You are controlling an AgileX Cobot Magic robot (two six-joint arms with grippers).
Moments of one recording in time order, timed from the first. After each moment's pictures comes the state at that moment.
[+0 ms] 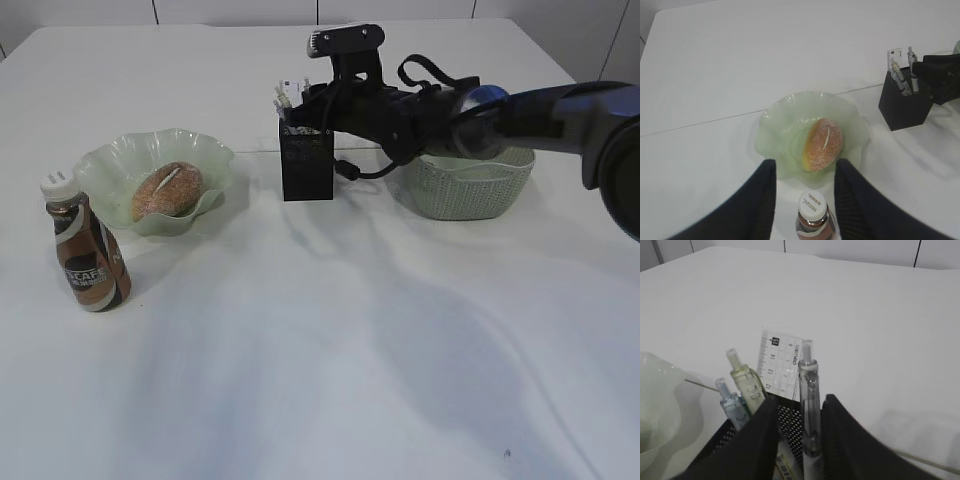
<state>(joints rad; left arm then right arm) -0.36 1.13 -1.10 0.42 0.58 -0.42 0.34 2.45 -1.91 -0.09 -0.19 0.09</state>
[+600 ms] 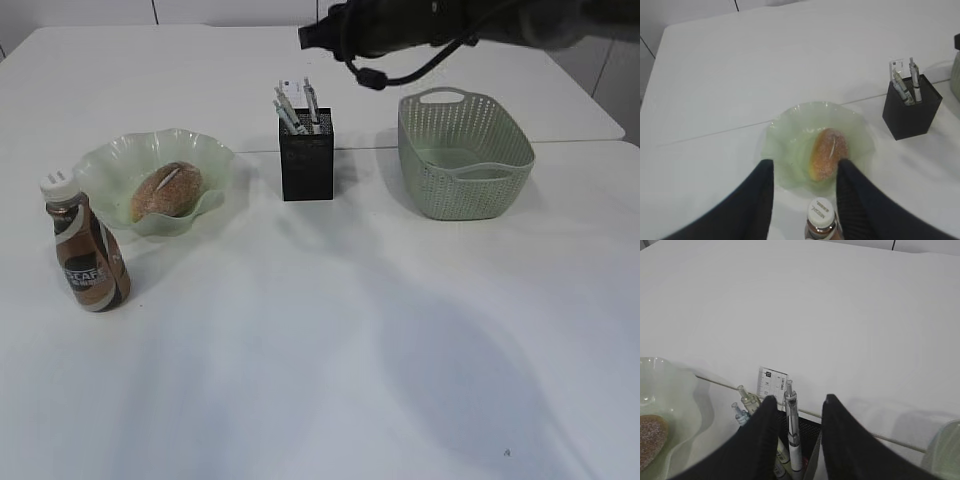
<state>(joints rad) -0.36 1.10 -1.10 0.44 0.58 -0.42 0.34 2.21 -1.94 -0.09 0.25 0.09</state>
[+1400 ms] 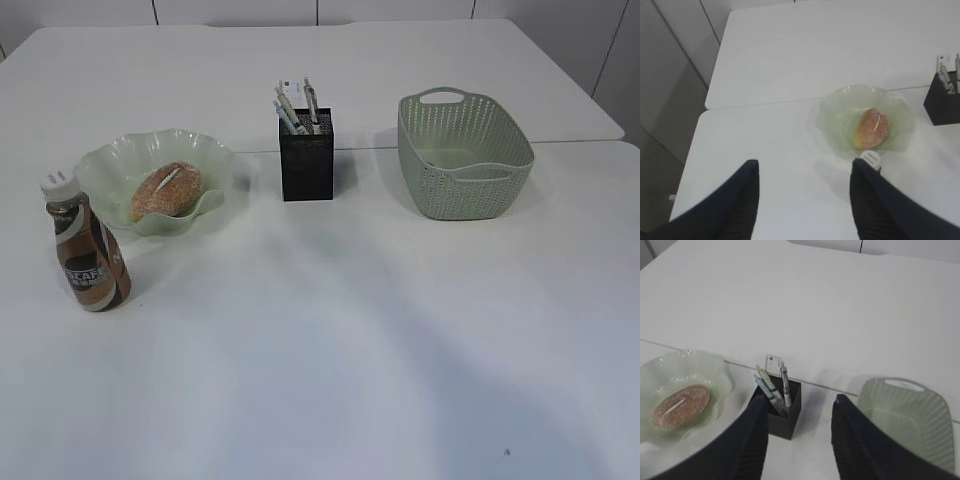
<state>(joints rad) -0.36 0.87 -1.22 0.47 1.00 -0.39 0.34 1.75 -1.94 -0.08 0.83 0.08</state>
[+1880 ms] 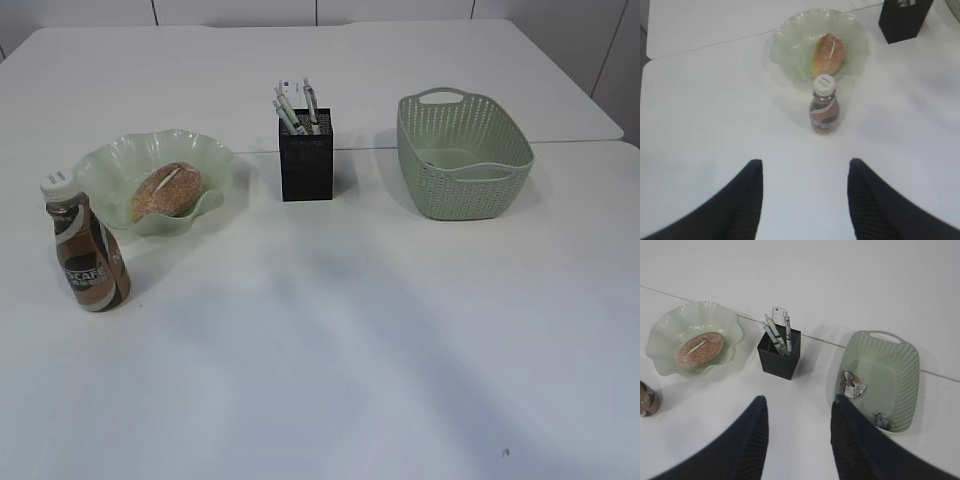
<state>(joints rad) -0.36 0.87 -1.25 0.23 1.21 -0.18 0.34 1.57 -1.94 -0.04 1.12 0.00</state>
